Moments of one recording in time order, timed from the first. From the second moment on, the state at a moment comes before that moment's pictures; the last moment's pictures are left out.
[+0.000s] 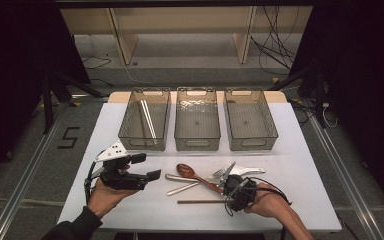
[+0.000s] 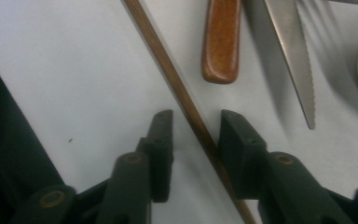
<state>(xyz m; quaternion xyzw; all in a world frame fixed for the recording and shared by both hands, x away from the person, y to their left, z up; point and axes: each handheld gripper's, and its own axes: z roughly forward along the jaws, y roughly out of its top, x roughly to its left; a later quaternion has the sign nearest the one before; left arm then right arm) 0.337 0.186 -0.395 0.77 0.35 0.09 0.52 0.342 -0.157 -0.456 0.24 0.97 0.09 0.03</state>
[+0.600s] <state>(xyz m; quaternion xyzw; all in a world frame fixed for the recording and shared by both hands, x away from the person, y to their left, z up) 0.338 0.185 -0.396 0.78 0.35 0.08 0.52 0.330 -0.147 -0.455 0.18 0.98 0.06 0.04</state>
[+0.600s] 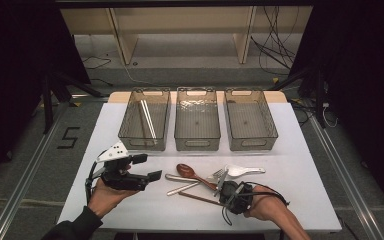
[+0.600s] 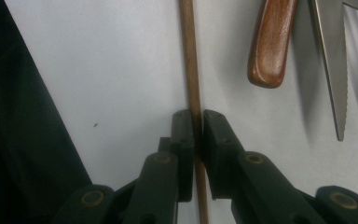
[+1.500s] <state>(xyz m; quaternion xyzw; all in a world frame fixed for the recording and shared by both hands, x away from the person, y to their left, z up) 0.339 0.187 -0.397 0.77 0.36 0.09 0.52 0.328 -0.153 -0.430 0.18 0.97 0.14 0.05</state>
